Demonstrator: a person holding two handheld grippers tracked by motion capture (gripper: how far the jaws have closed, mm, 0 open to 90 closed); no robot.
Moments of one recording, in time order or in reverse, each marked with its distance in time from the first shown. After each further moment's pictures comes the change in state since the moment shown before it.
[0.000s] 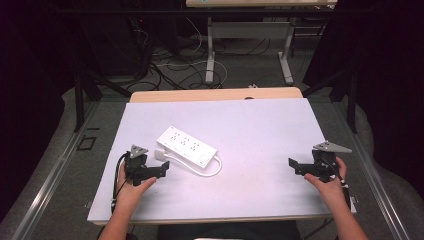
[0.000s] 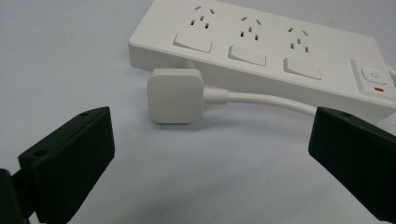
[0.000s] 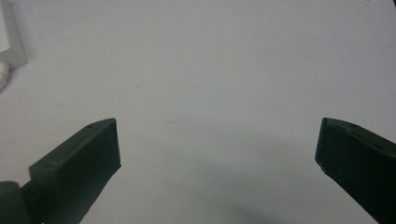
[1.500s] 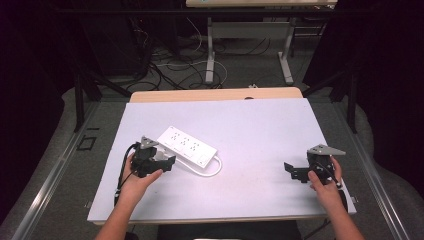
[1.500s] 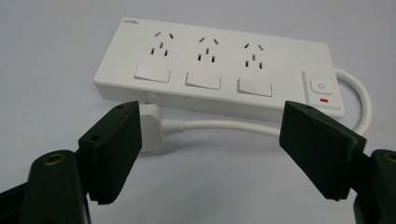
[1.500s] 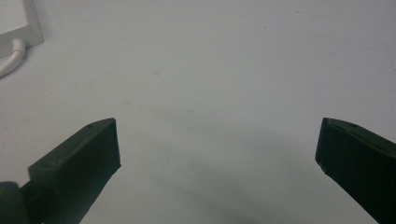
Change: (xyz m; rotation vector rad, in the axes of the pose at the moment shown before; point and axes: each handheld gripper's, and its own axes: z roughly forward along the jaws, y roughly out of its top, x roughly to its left) left arm -0.028 0.039 -0.009 0.064 -0.029 0.123; right arm 0.012 -0.005 0.003 0.027 0.033 -0.053
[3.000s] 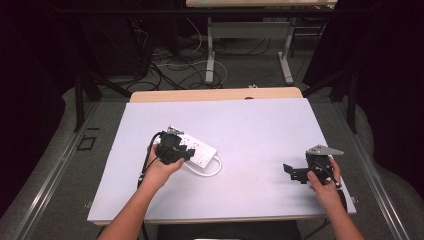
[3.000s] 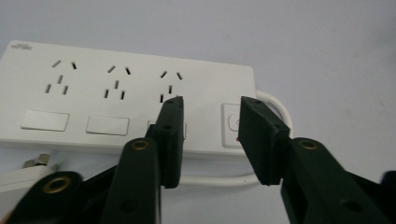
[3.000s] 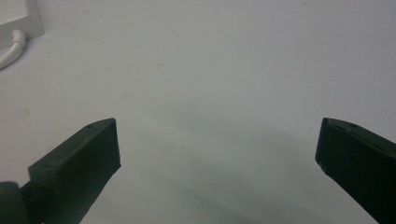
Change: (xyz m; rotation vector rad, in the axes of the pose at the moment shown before) left arm -0.044 0.046 0.030 0.116 -0.146 -0.014; right arm -0.001 -0.002 0.004 0.019 0.016 -0.006
